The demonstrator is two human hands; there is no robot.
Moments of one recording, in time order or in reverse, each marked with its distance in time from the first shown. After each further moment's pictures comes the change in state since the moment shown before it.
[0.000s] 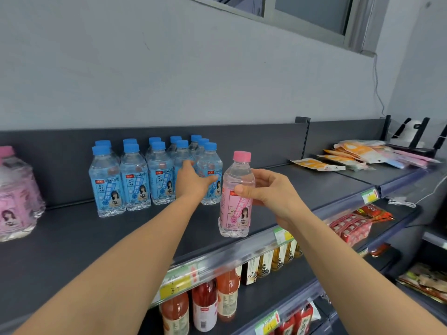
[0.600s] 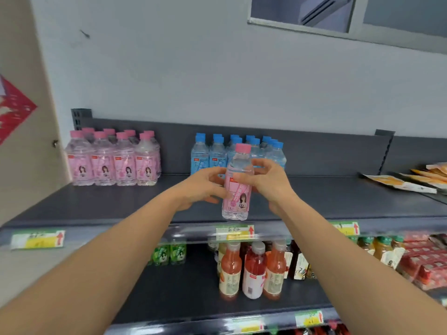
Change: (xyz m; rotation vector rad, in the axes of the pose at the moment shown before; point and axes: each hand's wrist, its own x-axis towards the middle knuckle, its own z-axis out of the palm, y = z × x) left_hand -0.144 -0.010 -0.172 -0.140 -0.459 0.006; right_hand -0.050 -0.035 0.104 0.096 -0.201 -0.050
